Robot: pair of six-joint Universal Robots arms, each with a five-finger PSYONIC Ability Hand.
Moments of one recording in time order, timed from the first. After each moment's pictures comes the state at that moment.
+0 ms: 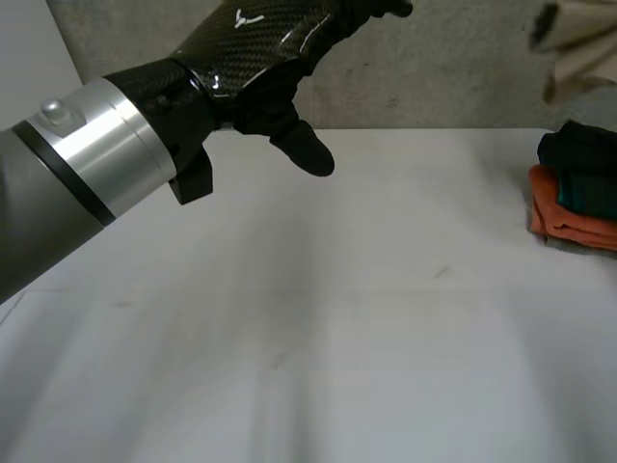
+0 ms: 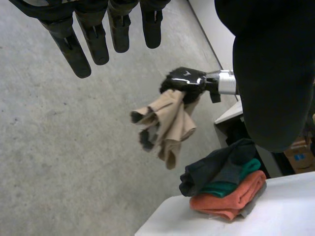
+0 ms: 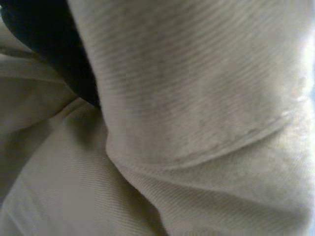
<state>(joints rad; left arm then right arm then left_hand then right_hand) 4.19 -1.66 -1.28 3.17 -0.98 3.13 1.33 -0.95 0.83 -0.55 0.93 3.00 0.21 0.21 0.22 0.21 0.04 1.04 1.15 1.17 1.20 0.94</state>
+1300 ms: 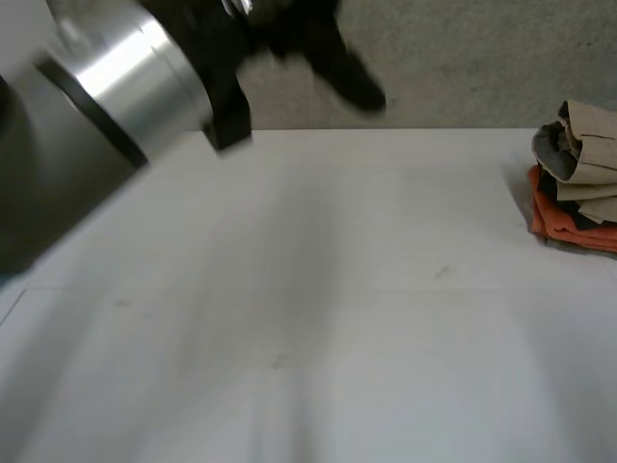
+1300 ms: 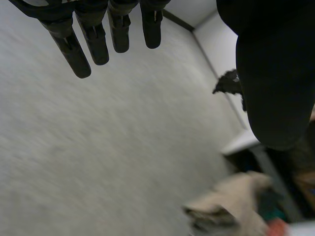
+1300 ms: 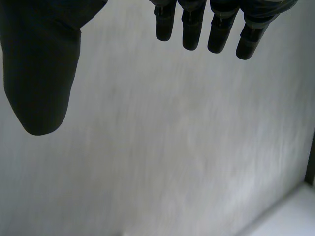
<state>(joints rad) 4.10 -1.74 -1.06 3.19 -1.08 3.04 1.15 -1.24 0.92 -0.16 1.45 2.53 0.21 0.21 0.22 0.21 0.04 0.22 0.21 0.21 0.21 0.04</state>
